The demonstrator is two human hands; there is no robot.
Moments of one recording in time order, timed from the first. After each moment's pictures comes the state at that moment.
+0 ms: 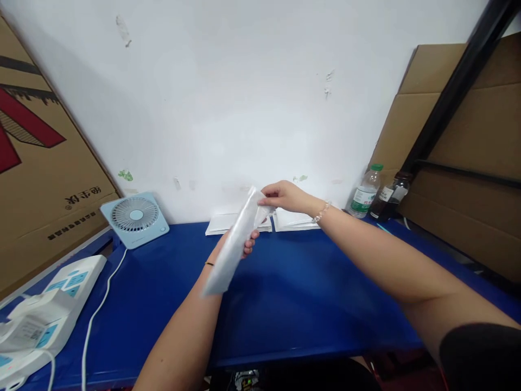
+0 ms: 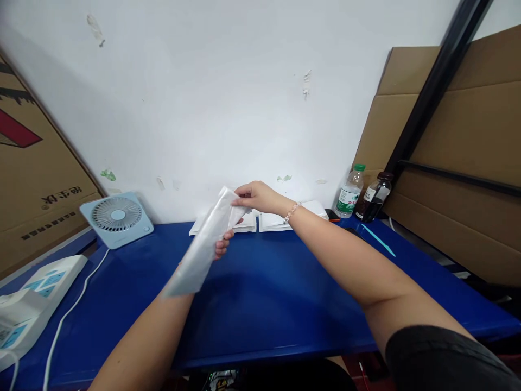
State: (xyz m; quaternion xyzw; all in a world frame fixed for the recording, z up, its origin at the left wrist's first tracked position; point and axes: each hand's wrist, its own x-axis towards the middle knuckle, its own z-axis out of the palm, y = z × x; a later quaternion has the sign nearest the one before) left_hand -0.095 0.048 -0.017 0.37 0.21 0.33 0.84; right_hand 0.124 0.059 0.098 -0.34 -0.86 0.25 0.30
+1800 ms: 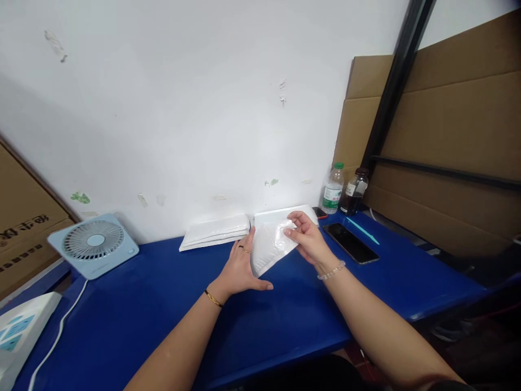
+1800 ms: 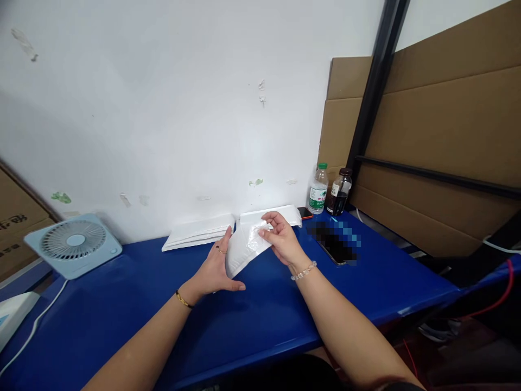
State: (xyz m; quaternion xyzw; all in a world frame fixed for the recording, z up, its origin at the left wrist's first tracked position) left_hand -0.013 0.016 -0.034 0.89 0.36 0.24 0.17; right_hand 0.213 -0.004 -0.015 -0.29 -0.50 0.47 0.67
